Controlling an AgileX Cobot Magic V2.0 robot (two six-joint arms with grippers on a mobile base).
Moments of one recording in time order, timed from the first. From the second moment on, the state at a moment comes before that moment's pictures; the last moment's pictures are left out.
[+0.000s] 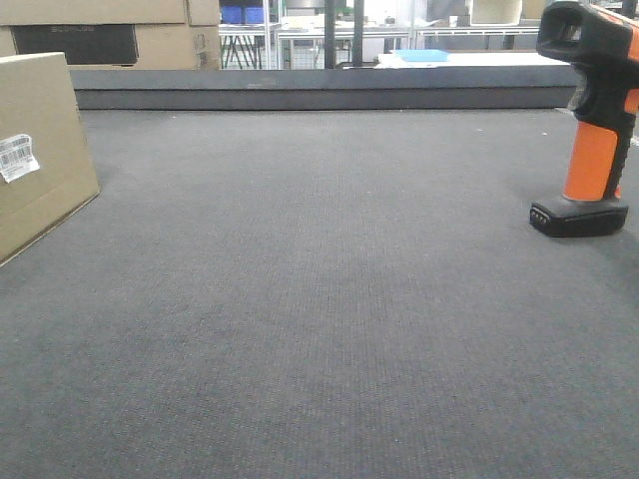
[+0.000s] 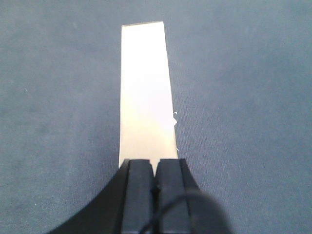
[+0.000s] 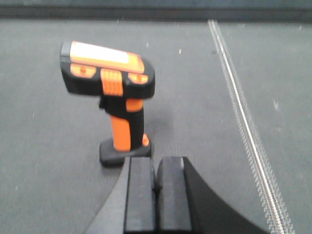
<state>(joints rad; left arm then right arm) 0.04 0.98 -1.01 -0.01 0.70 0.13 0.01 0.59 -0.48 0.16 0.31 -0.09</state>
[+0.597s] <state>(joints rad) 0.04 0.28 -0.41 -0.01 0.30 0.13 0.01 0.14 -0.34 0.16 0.35 -0.09</state>
